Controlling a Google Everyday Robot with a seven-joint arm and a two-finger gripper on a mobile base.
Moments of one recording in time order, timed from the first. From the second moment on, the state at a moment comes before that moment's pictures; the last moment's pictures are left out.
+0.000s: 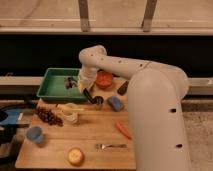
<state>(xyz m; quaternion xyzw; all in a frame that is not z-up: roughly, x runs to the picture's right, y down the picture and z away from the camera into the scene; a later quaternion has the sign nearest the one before) -0.113 -0.008 0.839 -0.34 0.03 0.51 0.79</state>
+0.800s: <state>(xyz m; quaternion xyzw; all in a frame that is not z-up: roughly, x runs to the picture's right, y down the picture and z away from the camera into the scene) -0.090 -0.009 0.850 -0.32 0.03 0.54 0.78</state>
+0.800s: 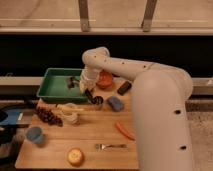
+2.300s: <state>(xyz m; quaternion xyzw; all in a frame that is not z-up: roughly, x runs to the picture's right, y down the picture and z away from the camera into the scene) -0.124 -0.030 0.939 -0.32 0.06 0.53 0.78</state>
